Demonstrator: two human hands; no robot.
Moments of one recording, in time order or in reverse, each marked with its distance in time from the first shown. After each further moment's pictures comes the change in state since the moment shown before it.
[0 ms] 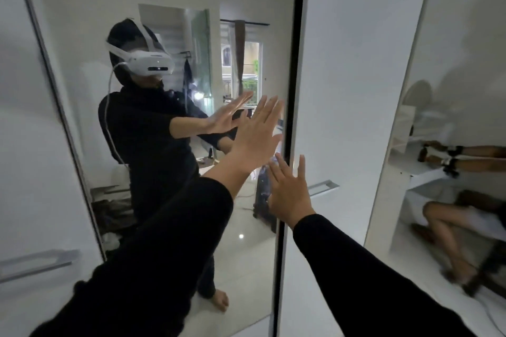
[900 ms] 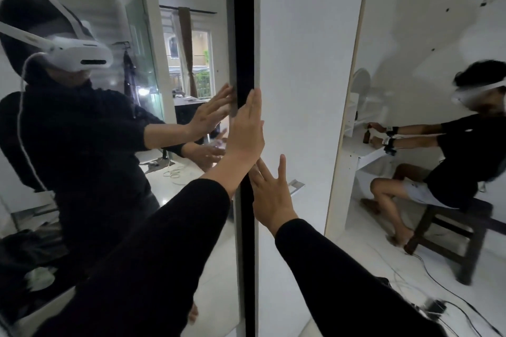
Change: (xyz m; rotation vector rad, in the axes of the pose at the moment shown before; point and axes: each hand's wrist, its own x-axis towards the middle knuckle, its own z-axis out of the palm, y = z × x) left_hand 0.066 0.052 0.073 -0.440 0.332 0.053; right_hand 0.000 0.044 0.029 -0.114 -0.078 0.050
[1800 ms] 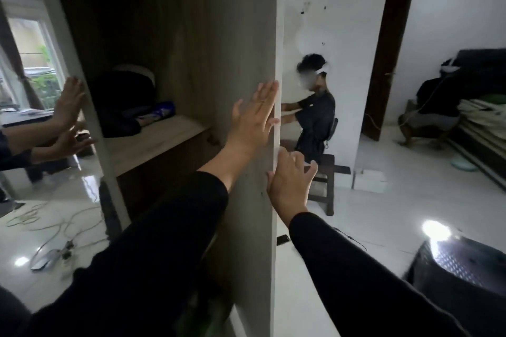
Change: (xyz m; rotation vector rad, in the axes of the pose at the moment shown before) left_hand -0.005 0.195 0.064 -0.295 -0.255 0.419; right_hand -0.152 0.137 0.032 0.187 0.088 0.981
